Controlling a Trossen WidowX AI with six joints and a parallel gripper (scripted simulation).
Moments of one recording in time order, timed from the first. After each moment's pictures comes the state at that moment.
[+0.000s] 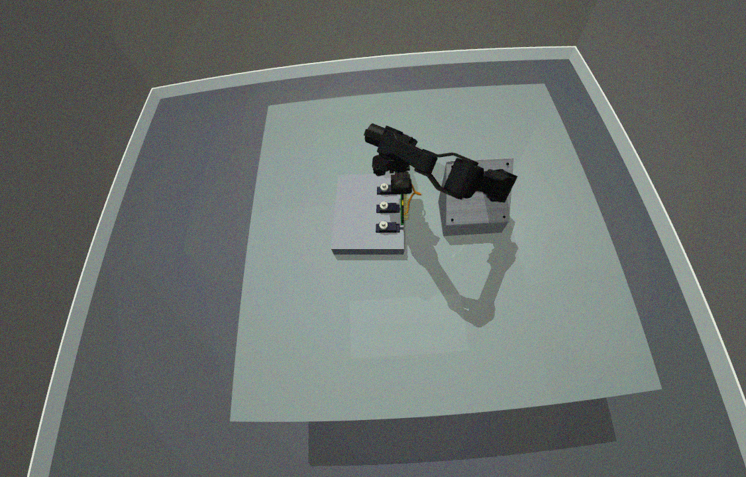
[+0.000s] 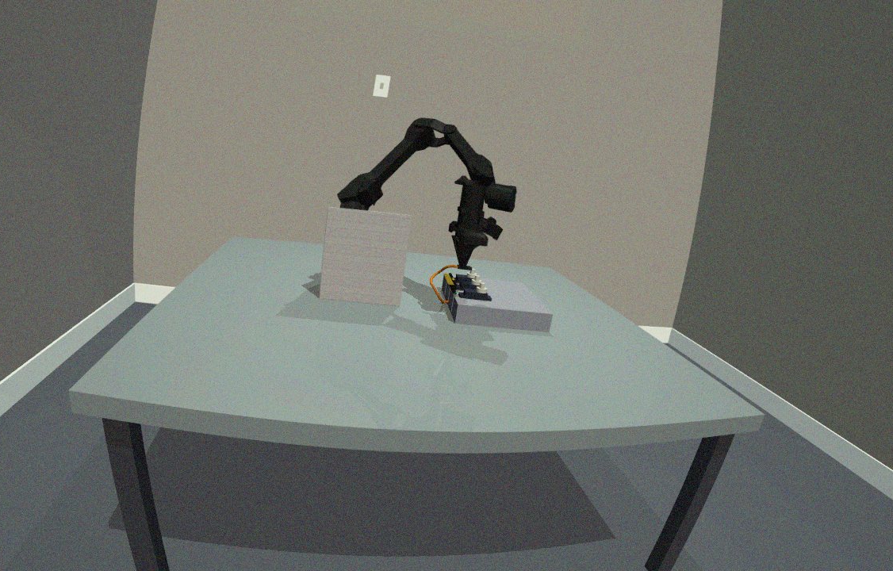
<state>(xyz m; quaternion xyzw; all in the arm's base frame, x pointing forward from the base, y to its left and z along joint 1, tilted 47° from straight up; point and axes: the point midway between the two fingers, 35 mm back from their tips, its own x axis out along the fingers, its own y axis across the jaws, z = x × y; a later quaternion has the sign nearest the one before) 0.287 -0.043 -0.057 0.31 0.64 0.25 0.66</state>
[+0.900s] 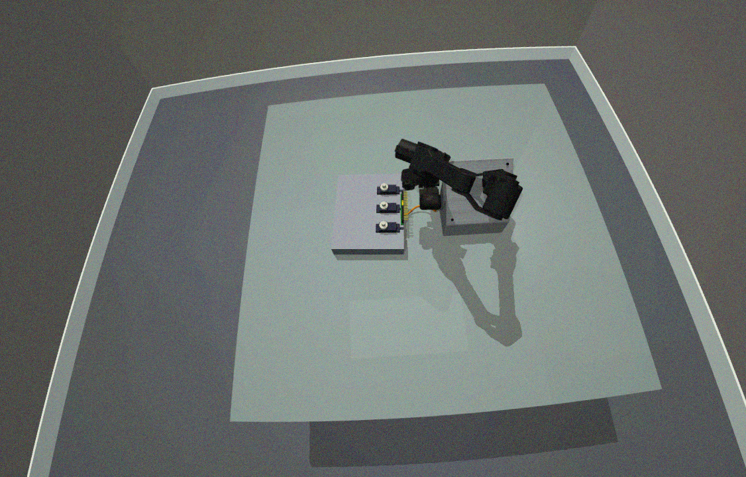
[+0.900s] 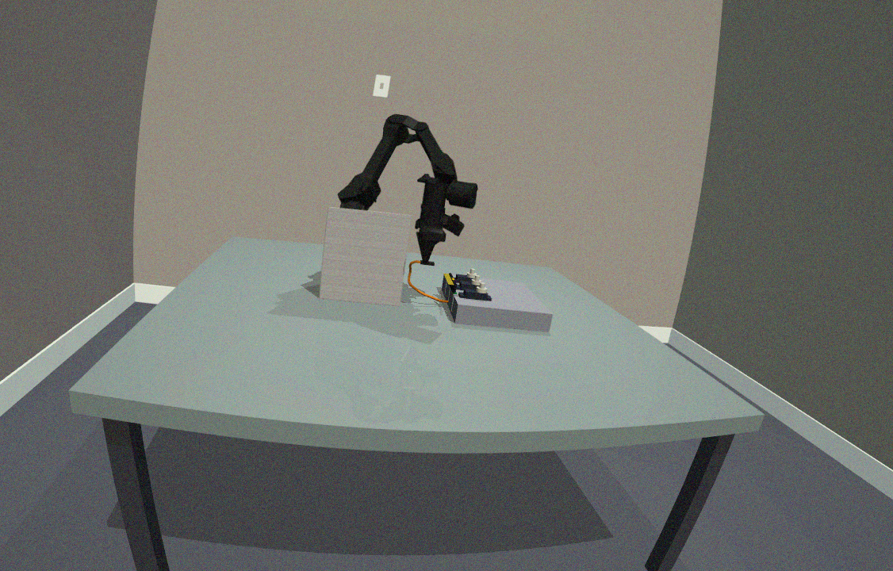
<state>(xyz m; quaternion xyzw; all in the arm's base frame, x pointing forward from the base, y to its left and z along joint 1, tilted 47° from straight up) 0.206 0.009 -0.027 0.32 0.64 0.23 0.66</state>
